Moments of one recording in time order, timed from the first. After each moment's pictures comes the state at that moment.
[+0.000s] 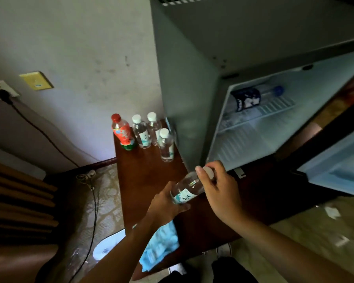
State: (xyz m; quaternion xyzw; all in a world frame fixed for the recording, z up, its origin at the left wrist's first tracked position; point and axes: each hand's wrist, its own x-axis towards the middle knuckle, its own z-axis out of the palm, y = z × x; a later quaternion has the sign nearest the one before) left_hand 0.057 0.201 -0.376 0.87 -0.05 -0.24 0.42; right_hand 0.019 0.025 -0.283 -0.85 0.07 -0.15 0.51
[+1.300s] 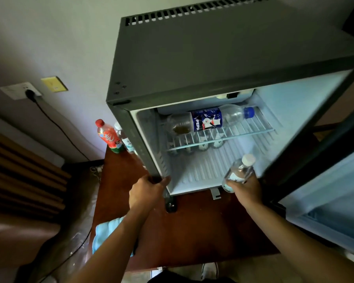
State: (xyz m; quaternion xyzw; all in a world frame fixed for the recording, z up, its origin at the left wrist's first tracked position) left_hand 0.081 0.059 -0.322 0.91 0.23 -0.09 0.32; right_hand 0.093 -0.232 -0.401 -0.78 0.29 -0.01 0.56
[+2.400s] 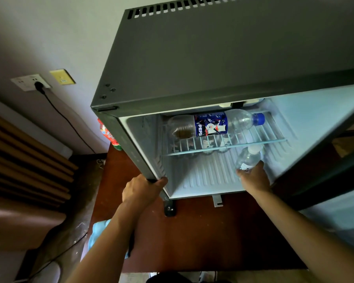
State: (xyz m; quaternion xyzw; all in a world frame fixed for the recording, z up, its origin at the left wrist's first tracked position) left_hand 0.106 0.060 -0.321 0.95 0.22 -0.12 0.19; right_hand 0.166 -0.260 -0.399 -0.87 0.27 0.05 0.42
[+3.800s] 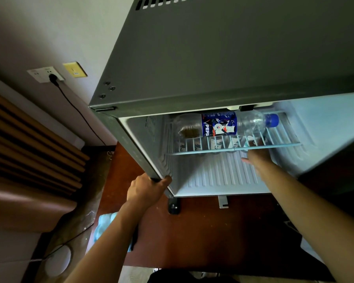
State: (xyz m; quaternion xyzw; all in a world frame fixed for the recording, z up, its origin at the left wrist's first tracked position) left_hand 0.102 0.062 -0.329 0.95 0.21 -0.10 0.23; right_hand 0.248 -0.252 -0.383 -0.74 0.24 0.09 0.63
